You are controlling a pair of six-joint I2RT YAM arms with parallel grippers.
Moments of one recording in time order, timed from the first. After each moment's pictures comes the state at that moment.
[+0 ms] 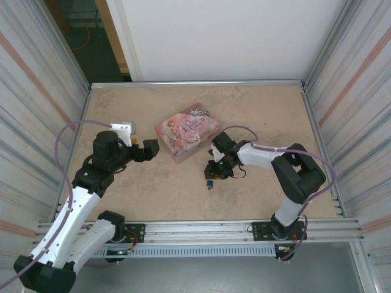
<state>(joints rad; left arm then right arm) -0.33 0.77 0.77 -0.47 0.18 -0.31 0.66 1.71 0.91 -0.49 -0.42 0.52</state>
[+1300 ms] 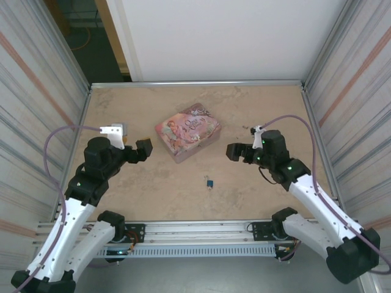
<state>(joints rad) -0.33 0.65 0.77 -0.48 0.05 -0.28 0.42 0.87 0.69 -0.41 -0.18 0.49</state>
